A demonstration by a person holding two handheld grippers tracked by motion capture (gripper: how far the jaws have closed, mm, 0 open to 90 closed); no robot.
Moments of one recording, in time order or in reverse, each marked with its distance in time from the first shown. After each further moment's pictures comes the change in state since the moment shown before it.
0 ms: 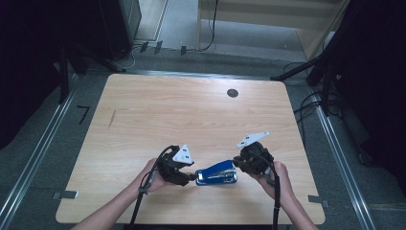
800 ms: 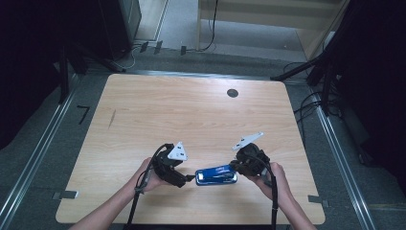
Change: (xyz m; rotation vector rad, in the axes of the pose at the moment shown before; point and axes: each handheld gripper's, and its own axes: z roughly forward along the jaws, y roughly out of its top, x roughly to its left) left arm 0.005 -0.006 -0.006 -0.005 0.034 -0.044; right arm 0.006 0.000 0.011 0.080 0.042 -0.011
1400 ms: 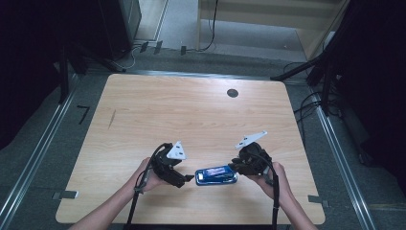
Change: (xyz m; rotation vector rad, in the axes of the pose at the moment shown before) left arm 0.002 -0.001 -0.002 0.003 0.017 -0.008; right arm -0.008 -0.003 -0.002 -0.055 0.041 0.025
